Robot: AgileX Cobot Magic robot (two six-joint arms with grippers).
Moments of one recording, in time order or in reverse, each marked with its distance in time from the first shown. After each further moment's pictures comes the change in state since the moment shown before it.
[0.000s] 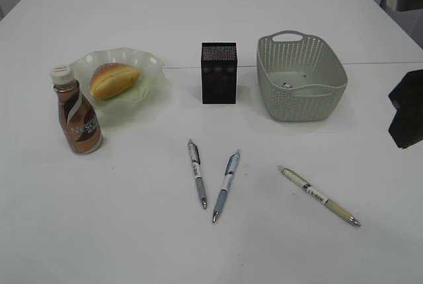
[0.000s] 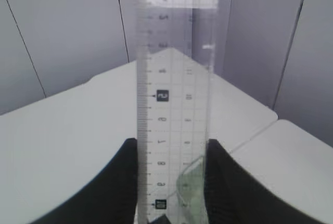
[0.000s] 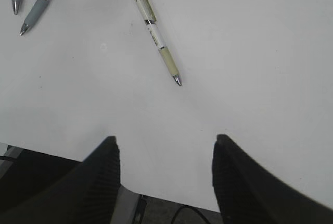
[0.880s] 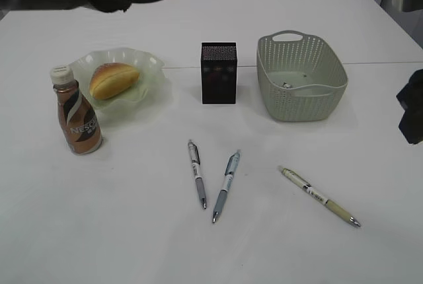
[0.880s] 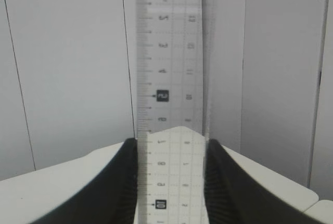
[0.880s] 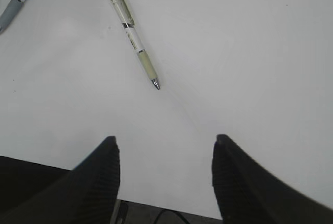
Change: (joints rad) left arm 0.000 0.119 0.683 0.000 -1.242 0.002; right arm 0.000 0.000 0.000 -0.067 0.000 0.002
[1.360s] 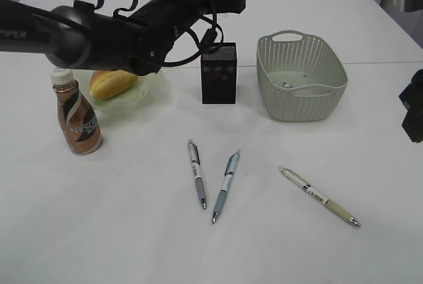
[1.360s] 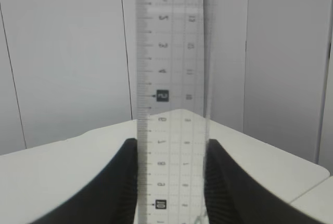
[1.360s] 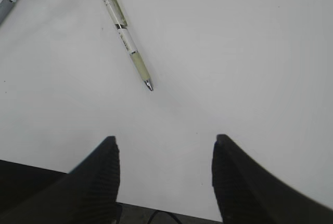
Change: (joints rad) left arm 0.000 0.220 0.000 -0.002 -0.221 0.000; right arm 0.000 0.000 0.000 -0.021 0.000 0.000
